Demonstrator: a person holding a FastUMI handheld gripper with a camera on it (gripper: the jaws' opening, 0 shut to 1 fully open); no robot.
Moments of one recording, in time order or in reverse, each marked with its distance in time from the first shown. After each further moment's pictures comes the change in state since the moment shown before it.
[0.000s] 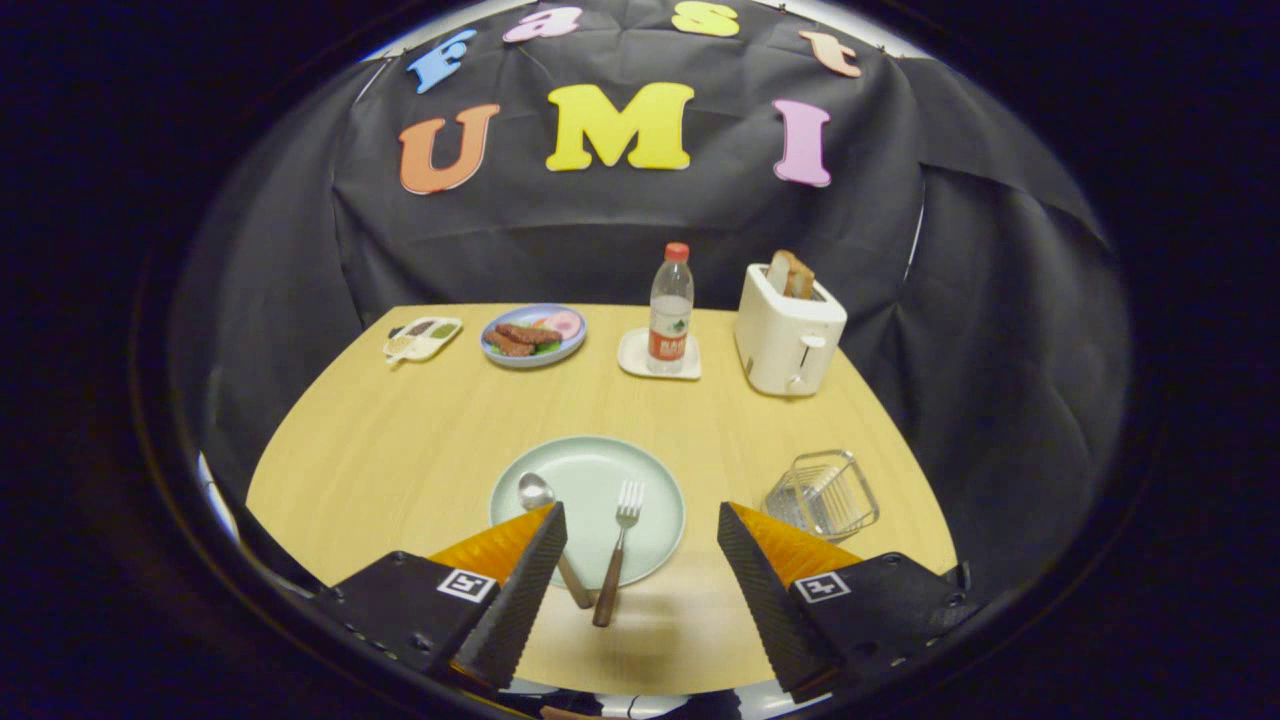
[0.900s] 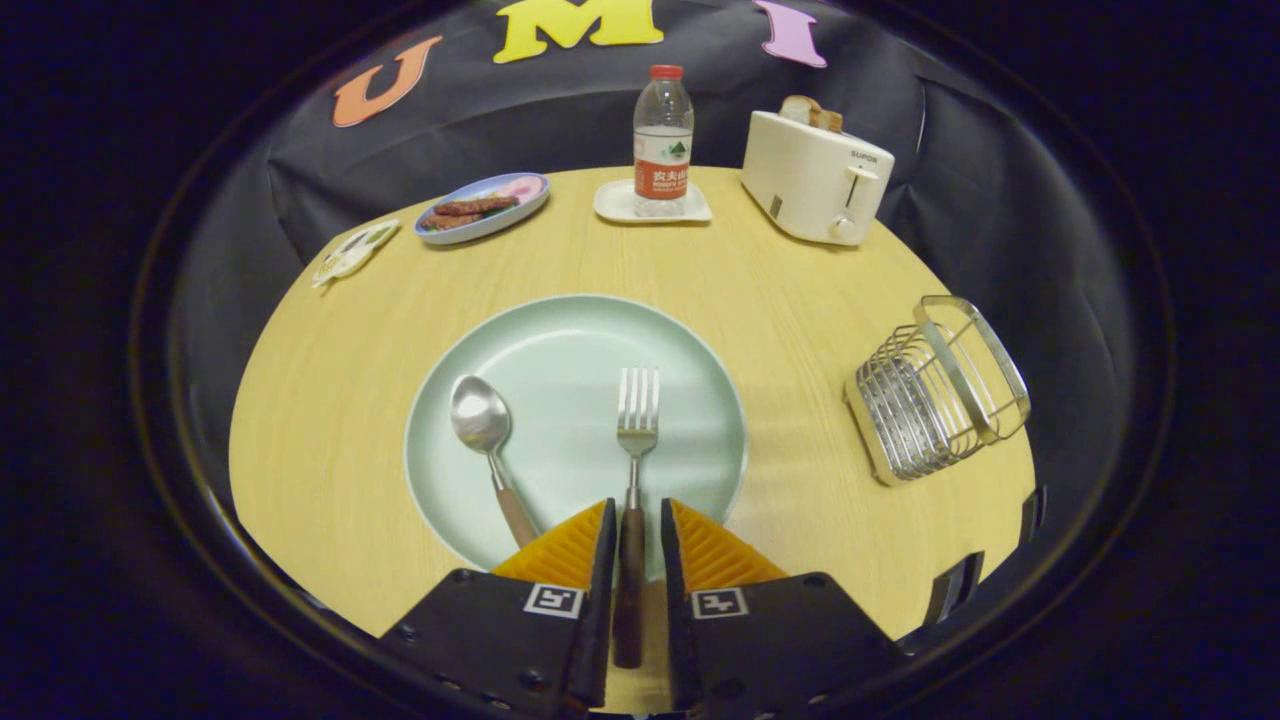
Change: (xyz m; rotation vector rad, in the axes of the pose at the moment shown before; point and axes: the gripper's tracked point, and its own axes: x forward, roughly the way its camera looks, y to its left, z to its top) arm 0.107 0.016 -0.087 0.082 0.308 -0.055
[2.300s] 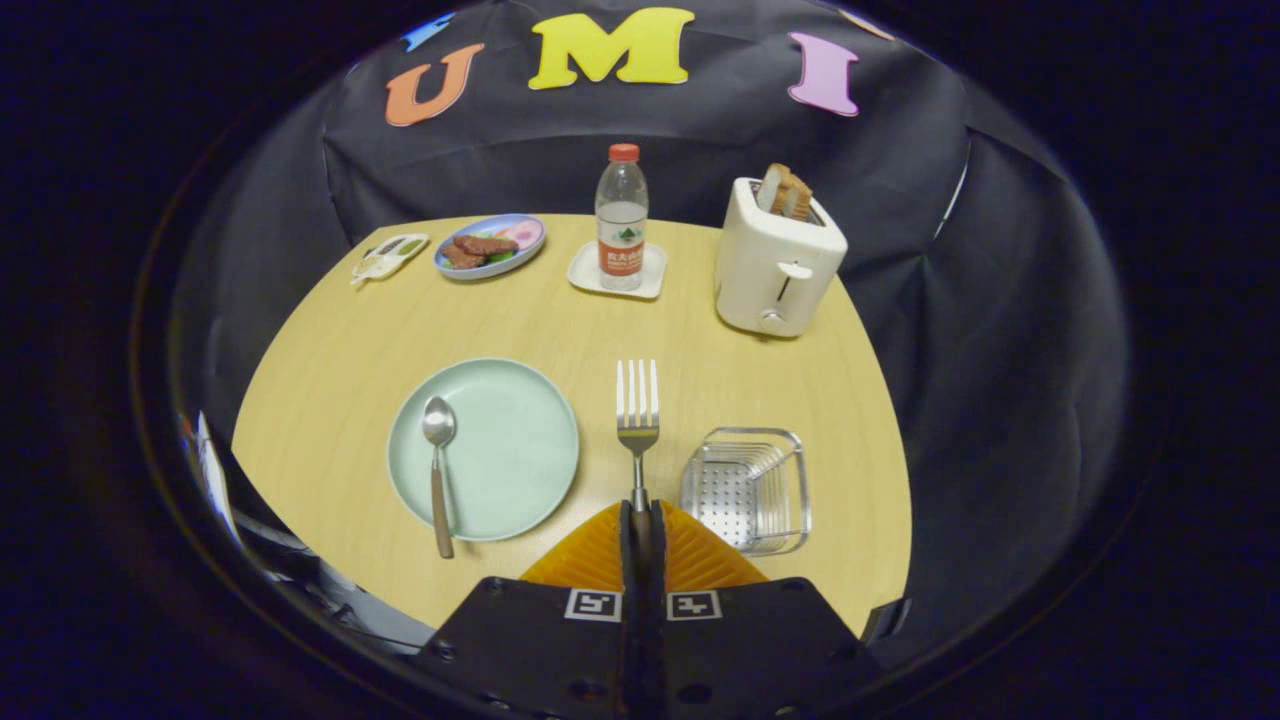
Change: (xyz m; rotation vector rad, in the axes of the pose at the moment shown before) arm -0.087 -0.135 0.073 -0.197 -0.065 0.055
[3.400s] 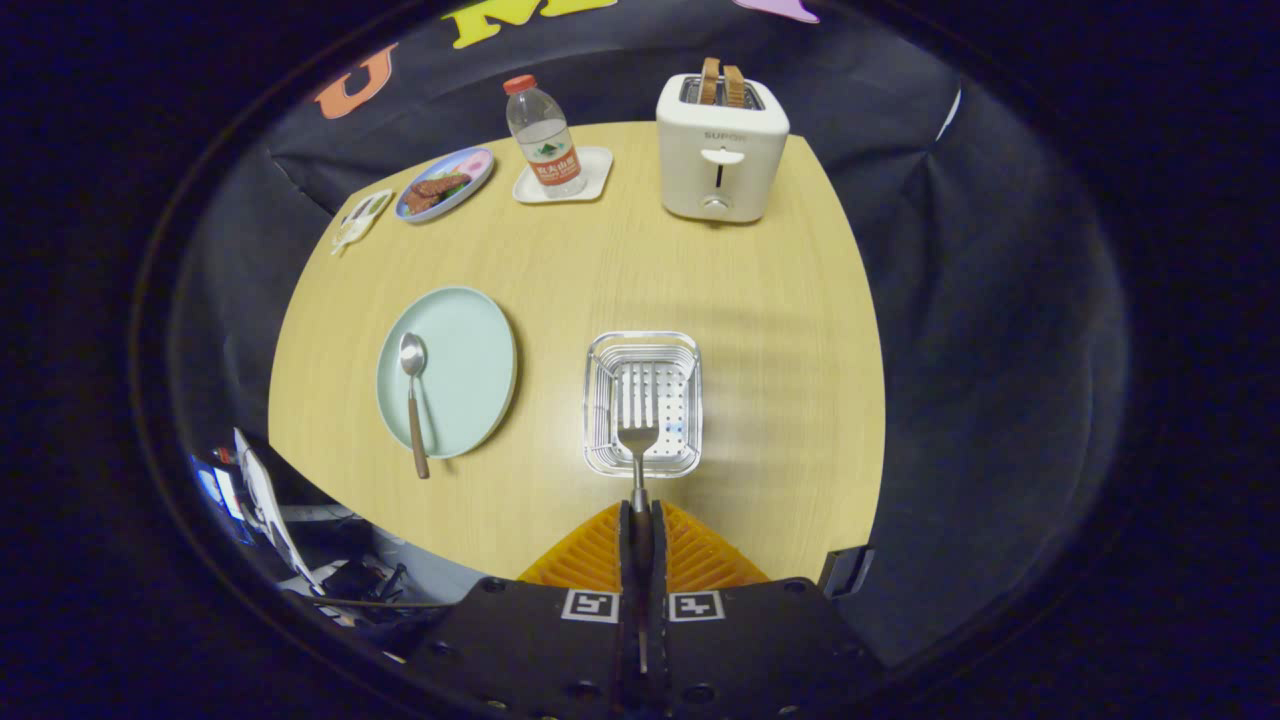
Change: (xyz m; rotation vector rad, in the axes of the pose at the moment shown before) arm -0.029 -0.065 -0.038 0.053 0.440 0.081
